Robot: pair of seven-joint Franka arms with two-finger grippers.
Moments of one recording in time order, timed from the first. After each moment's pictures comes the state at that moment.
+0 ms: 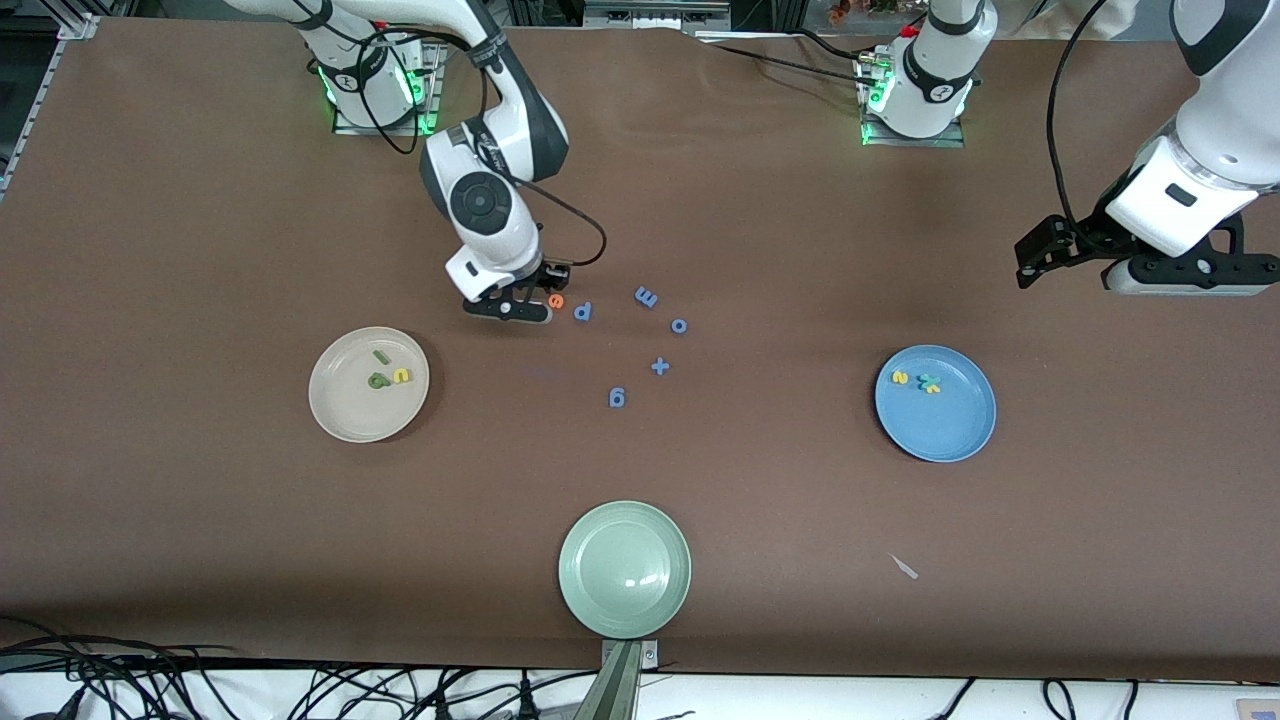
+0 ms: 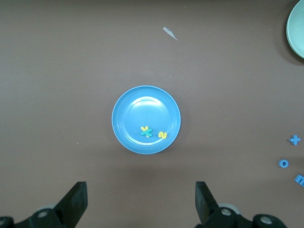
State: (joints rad) left arm 0.01 -0.03 -0.11 -1.76 0.01 1.78 -0.11; right arm 0.96 0.40 -0.29 -2.09 0.27 2.36 0.61
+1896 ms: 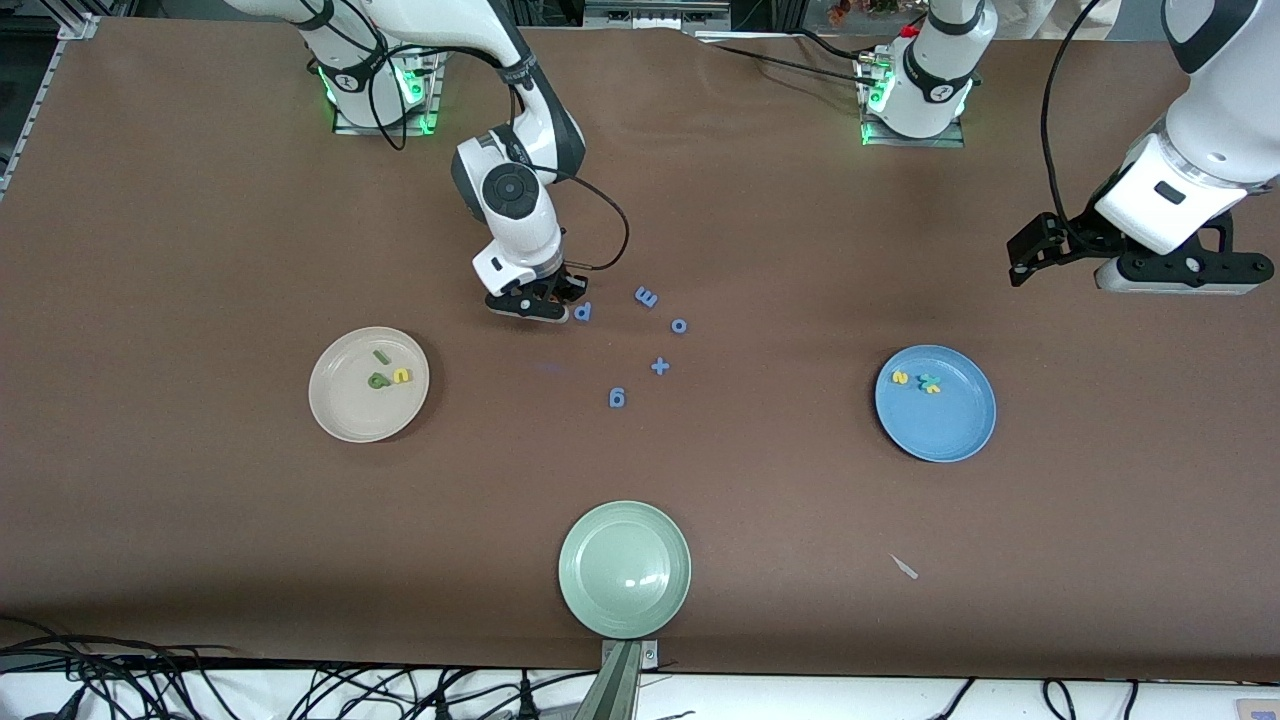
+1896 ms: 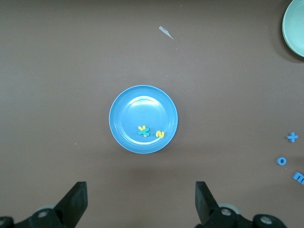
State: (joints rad) left arm 0.01 -0.03 -0.12 -1.76 0.01 1.78 -0.11; right arm 1.01 0.50 -0.28 -2.13 0.27 2.60 0.69
